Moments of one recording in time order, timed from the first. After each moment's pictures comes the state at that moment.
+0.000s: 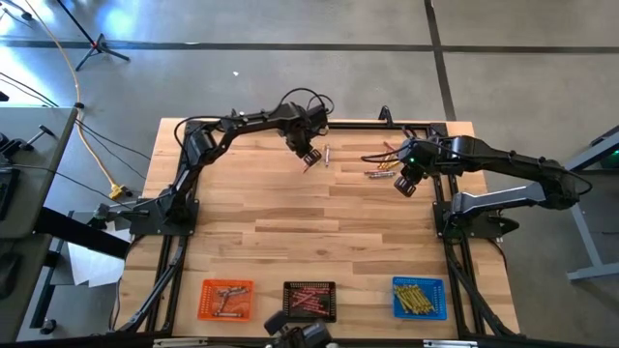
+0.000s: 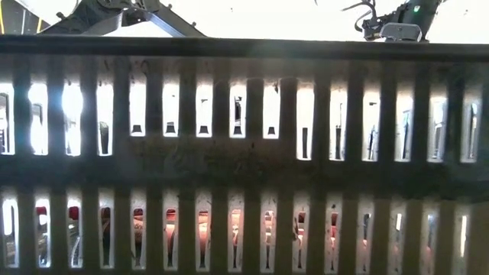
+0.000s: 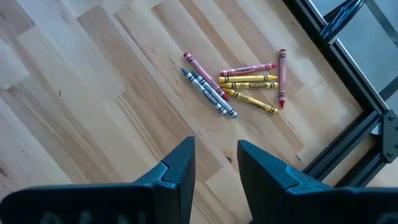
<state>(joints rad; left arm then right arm) 0.53 2.27 1.89 -1.04 -0.03 -0.18 -0.27 1.03 1.03 -1.20 0.28 0.31</state>
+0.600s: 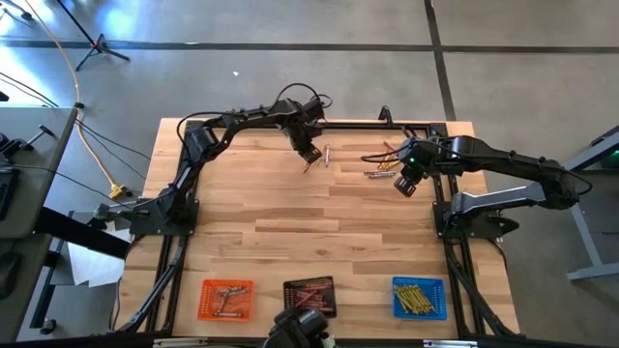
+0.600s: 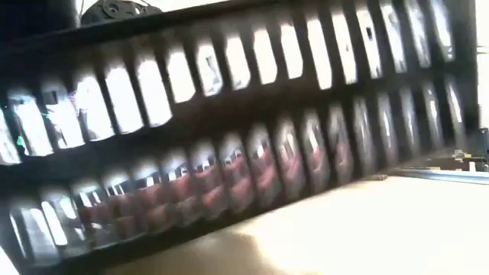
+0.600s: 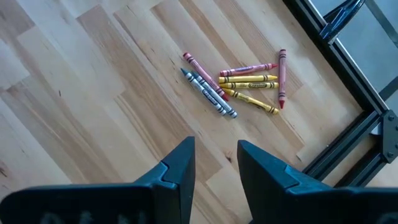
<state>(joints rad) 0.59 2.31 1.88 -0.96 0.25 0.00 -0.27 1.03 1.03 -1.20 0.28 0.31</state>
